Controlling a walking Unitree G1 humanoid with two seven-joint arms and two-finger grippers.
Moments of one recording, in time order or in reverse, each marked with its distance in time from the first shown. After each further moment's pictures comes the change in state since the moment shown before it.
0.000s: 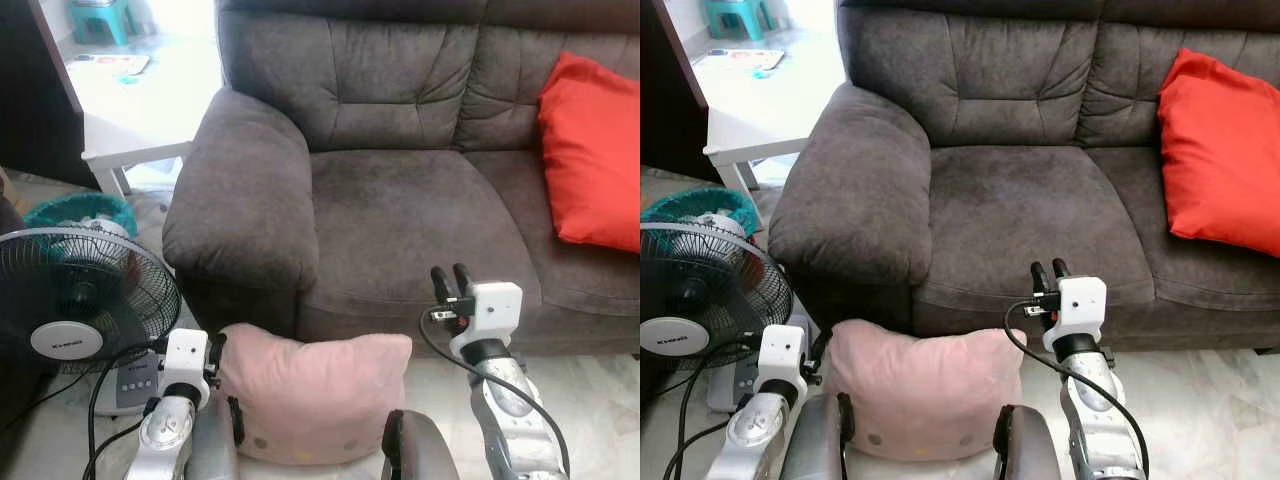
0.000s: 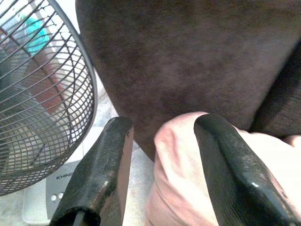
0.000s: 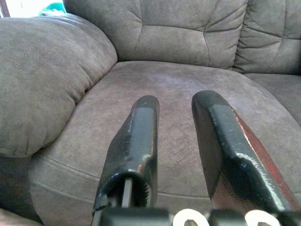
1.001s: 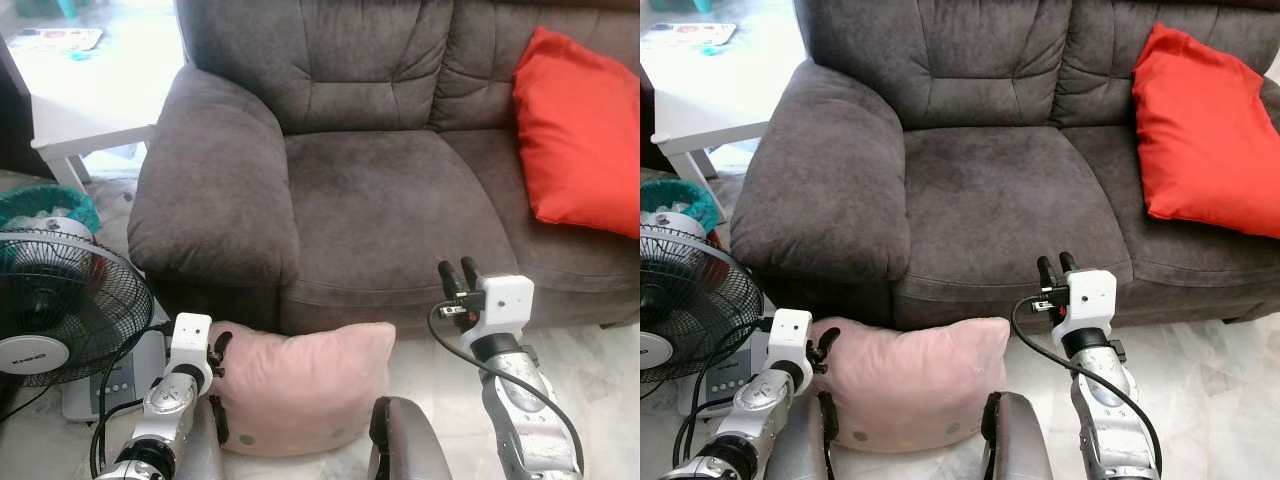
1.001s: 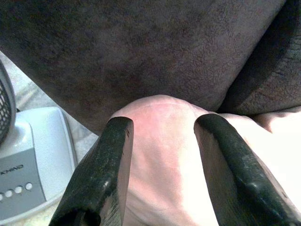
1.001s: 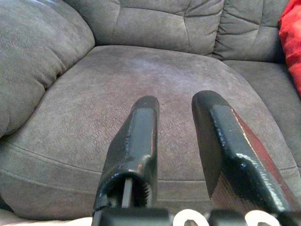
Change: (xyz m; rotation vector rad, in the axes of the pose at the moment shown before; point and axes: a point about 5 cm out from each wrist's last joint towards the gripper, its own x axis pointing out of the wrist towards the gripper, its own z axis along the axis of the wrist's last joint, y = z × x) left arm 0.024 -0.003 -0.002 -0.042 0.117 -0.071; right arm 0.000 -0.007 0.010 -0.018 -0.004 0.014
